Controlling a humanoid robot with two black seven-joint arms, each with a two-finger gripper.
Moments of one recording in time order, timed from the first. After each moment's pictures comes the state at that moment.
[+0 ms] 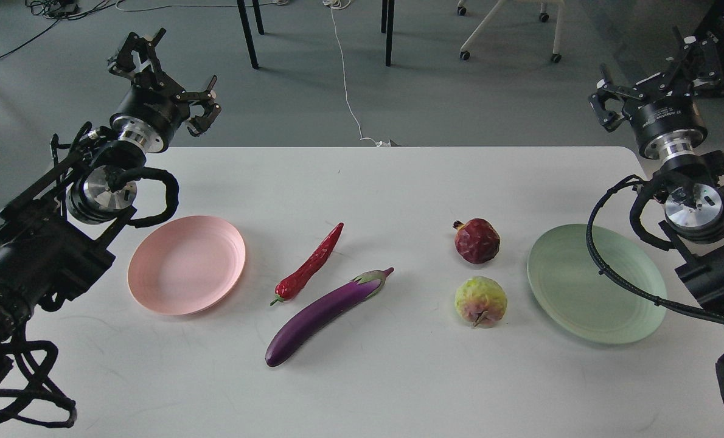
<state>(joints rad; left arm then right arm) -0.83 0.32 -0.83 -0.73 -0.10 -0.24 -0.23 0.73 -0.39 0.97 0.69 0.11 0.34 0.31</state>
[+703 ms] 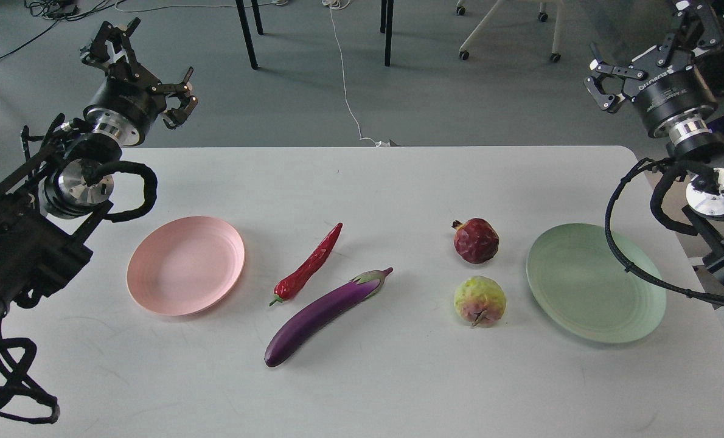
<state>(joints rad) -0.83 0.37 -0.84 -0.72 -0.10 -0.25 -0.23 0.89 -0.51 0.69 0.74 0.04 0.47 0.30</state>
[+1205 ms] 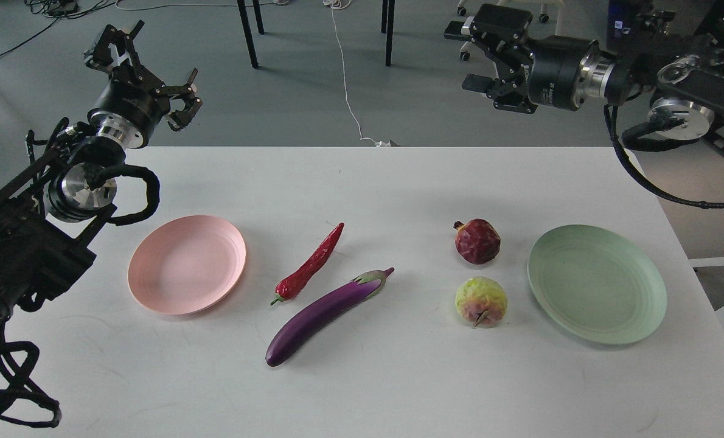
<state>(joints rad) -0.81 0.37 -0.84 -0.74 -0.10 -0.26 -0.23 1.46 -0.54 -0.20 0.92 -0.36 0.46 0.31</state>
